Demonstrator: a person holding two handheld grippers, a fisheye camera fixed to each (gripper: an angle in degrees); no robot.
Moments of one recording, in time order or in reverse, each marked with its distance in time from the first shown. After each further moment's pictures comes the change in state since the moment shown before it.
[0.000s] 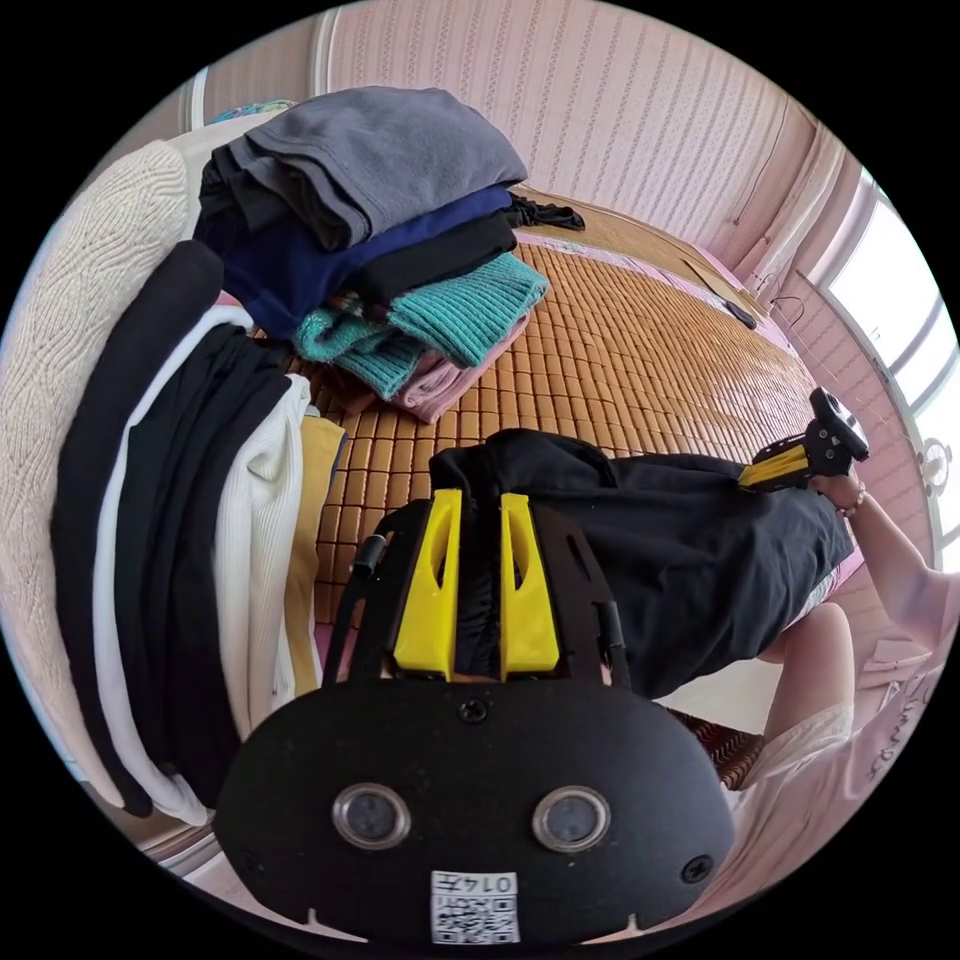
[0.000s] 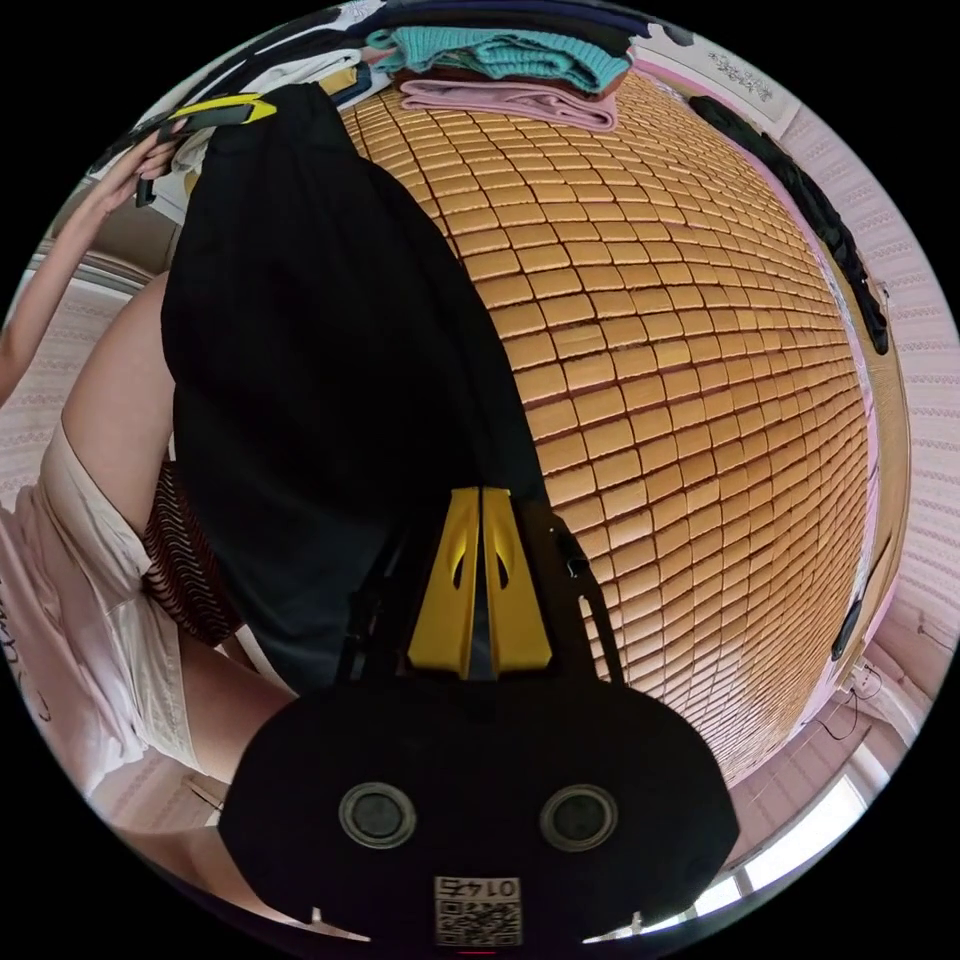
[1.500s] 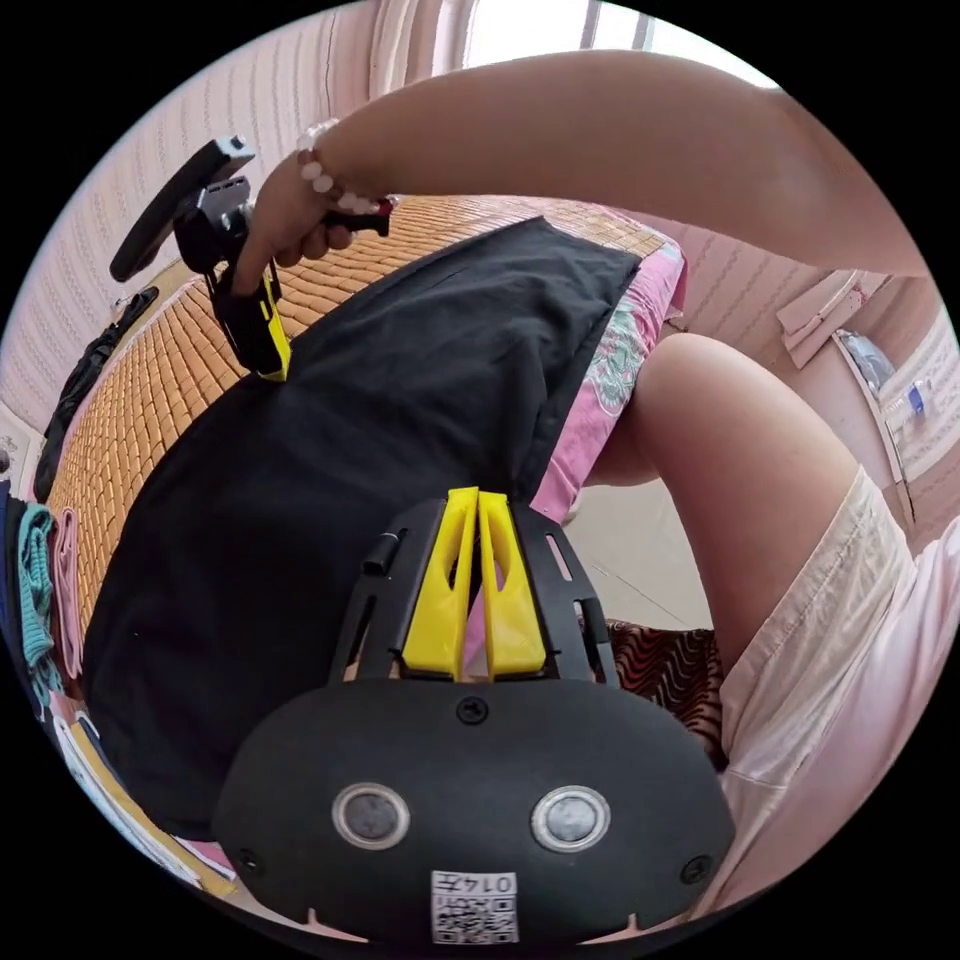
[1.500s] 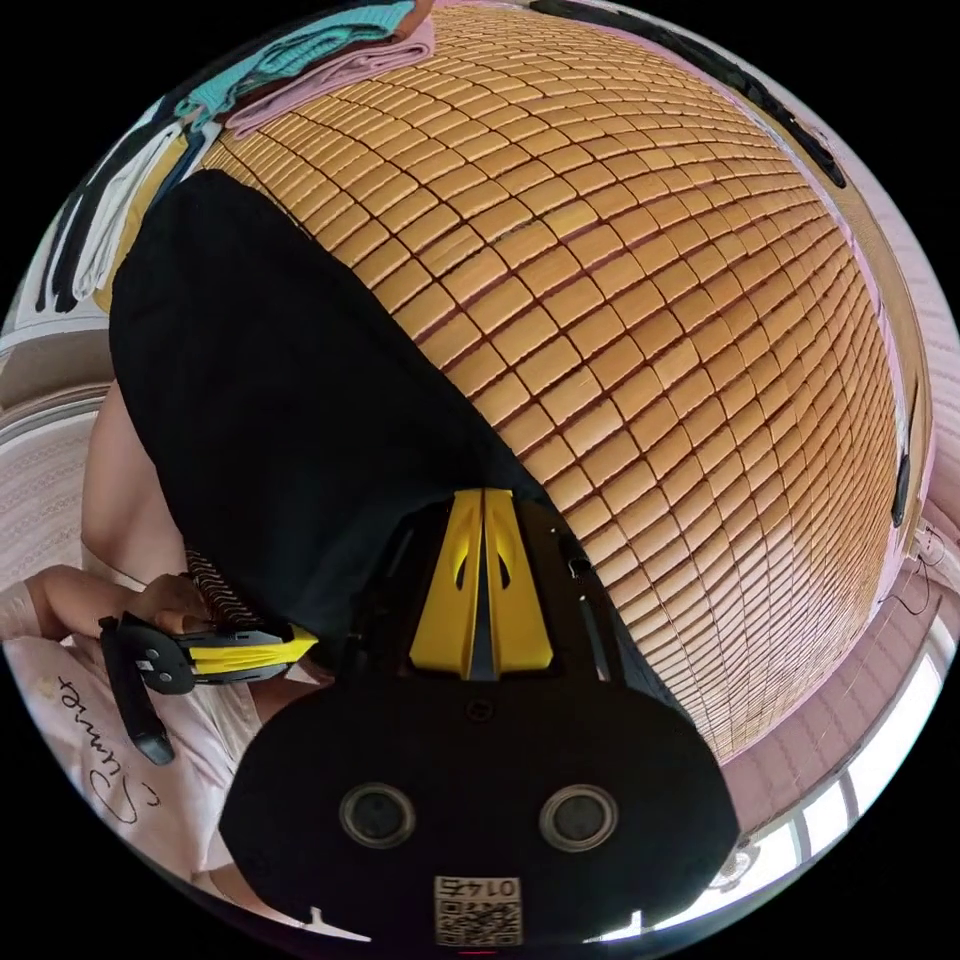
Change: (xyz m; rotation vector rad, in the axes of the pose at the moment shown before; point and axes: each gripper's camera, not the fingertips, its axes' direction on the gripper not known) left arm 0.376 0.126 0.153 -0.038 0.303 0.839; right arm 0.146 0.161 -0.049 -0.134 -0.134 0.337
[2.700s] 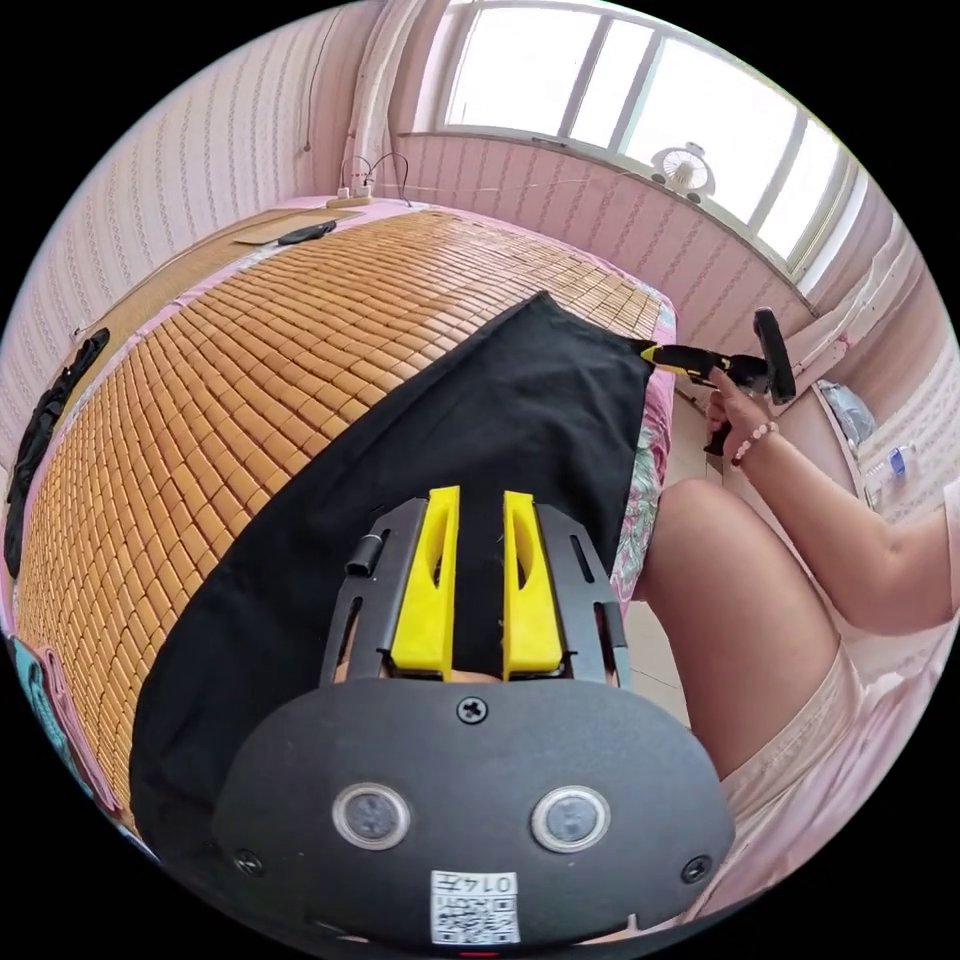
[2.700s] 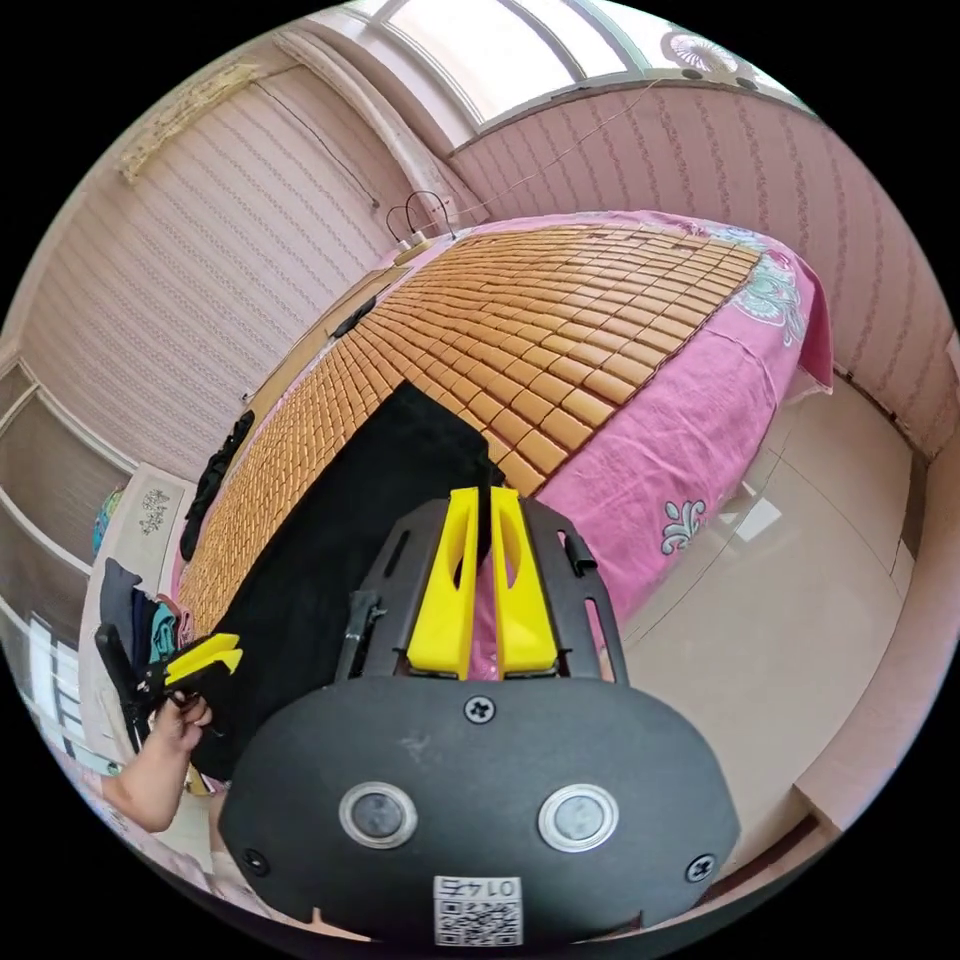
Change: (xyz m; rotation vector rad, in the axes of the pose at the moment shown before) left arm -0.093 -0.192 0.069 0.017 0.150 -0.022; right arm 0.177 0.672 0.054 1.065 -0.199 1.427
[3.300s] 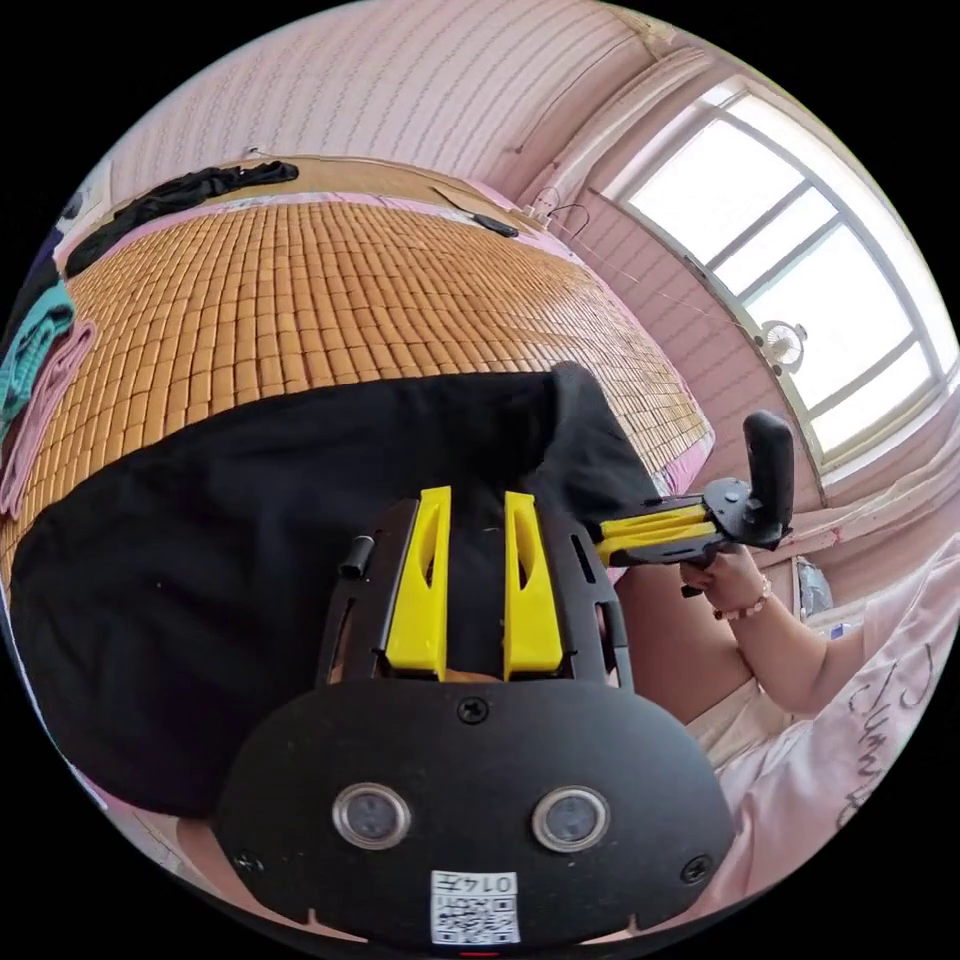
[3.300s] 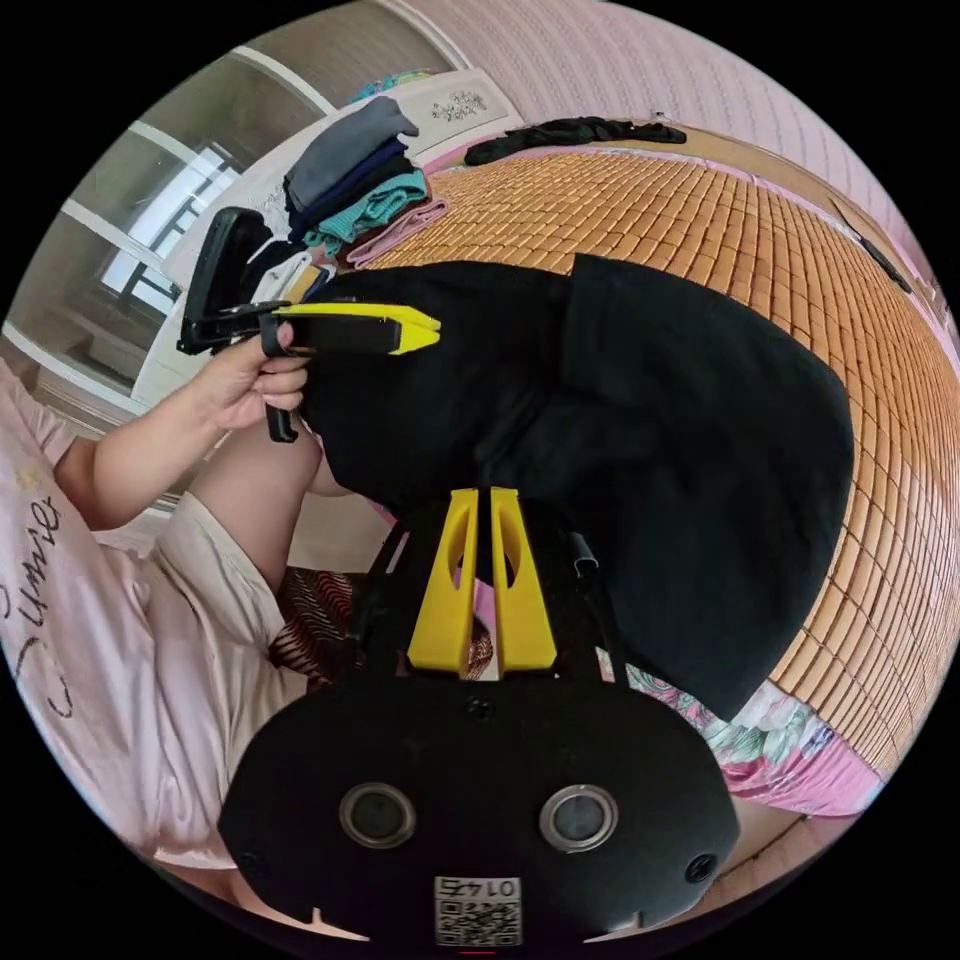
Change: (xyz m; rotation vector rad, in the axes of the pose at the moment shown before) left arm -0.120 0.102 -0.108 0.157 0.103 -0.533; right arm -0.260 0.229 0.051 -0.797 -0.245 -1.061
